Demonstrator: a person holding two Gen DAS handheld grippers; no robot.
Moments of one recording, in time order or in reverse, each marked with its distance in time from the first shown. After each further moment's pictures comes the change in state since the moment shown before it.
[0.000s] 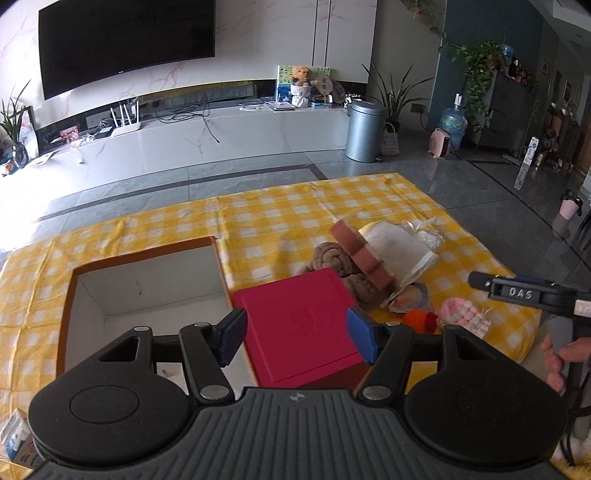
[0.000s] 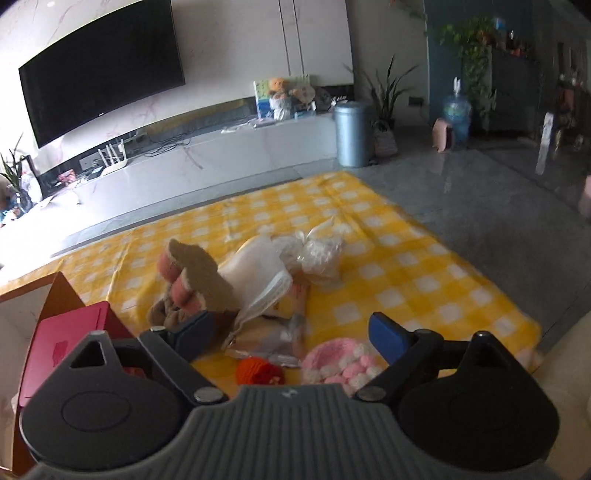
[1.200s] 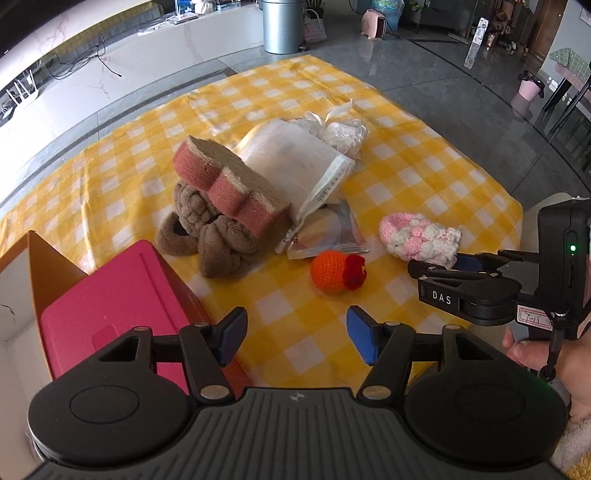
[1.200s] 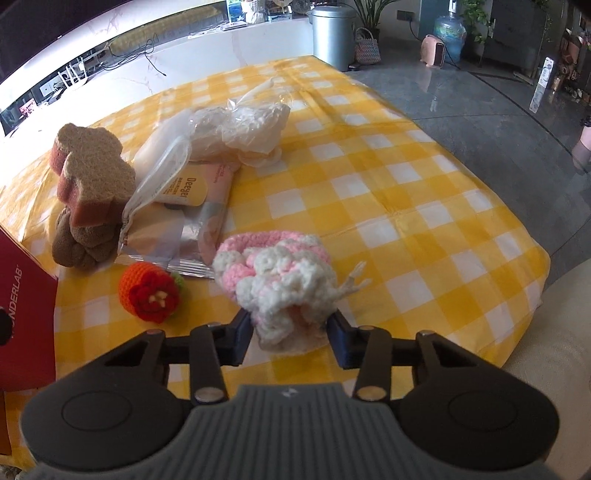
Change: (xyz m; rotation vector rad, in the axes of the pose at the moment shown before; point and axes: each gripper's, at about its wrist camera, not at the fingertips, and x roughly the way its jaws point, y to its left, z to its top) left arm 0.135 -0.116 0.003 0.227 0.372 -0.111; right arm 0.082 -0.055 -0.041 -0.025 0.287 -0.118
